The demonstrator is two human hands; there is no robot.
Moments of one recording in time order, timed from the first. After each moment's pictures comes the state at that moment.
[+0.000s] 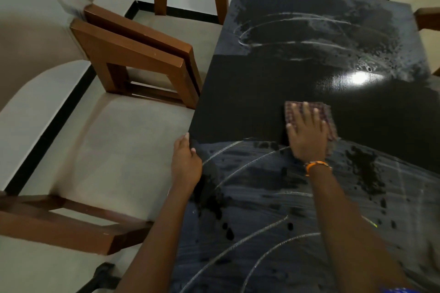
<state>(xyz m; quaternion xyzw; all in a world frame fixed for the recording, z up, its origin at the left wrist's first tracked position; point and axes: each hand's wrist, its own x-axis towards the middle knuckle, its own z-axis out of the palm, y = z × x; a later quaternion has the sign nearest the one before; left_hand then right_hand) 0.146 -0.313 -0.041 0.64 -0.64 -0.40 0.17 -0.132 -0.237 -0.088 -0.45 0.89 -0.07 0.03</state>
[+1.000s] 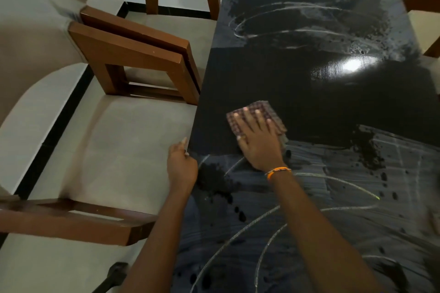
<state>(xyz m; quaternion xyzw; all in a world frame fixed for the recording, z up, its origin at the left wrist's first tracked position) 0.185 -0.302 -0.047 0.65 -0.61 -0.41 0.19 -0.004 -0.249 -0.081 -0.59 0.80 -0.06 0.07</state>
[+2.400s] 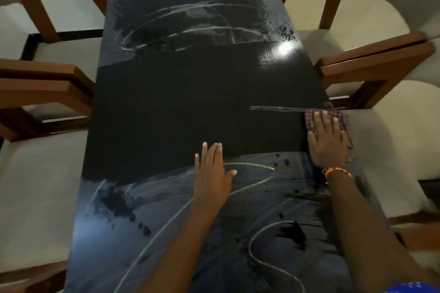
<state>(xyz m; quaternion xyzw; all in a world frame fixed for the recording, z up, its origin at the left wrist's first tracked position) -0.010 -0.131 -0.045 0.34 -0.90 -0.26 0.01 -0.254 0.038 -0.081 -0.23 0.97 -0.06 0.03</state>
